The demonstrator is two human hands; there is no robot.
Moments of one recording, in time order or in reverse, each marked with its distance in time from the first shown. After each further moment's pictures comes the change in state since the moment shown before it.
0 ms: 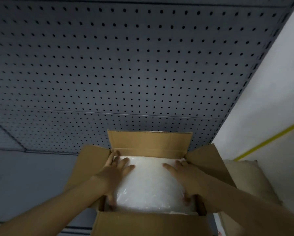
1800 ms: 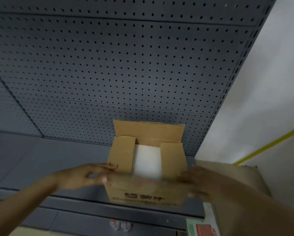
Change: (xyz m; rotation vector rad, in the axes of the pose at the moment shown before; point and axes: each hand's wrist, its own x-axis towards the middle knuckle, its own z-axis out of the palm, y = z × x) left_hand -0.131 -0.012 0.043 -0.976 0.183 0.240; right_hand -0.105 0.044 0.039 0.558 0.287 -0.250
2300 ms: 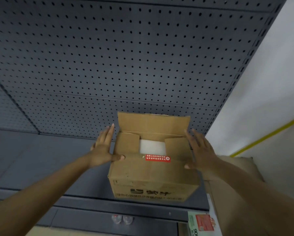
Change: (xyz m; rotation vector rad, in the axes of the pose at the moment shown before) left_hand 0.077 -0.030 -0.007 -0.068 0.456 -0.276; right_hand 0.061 -0.008 0.005 -0.212 0.232 0.285
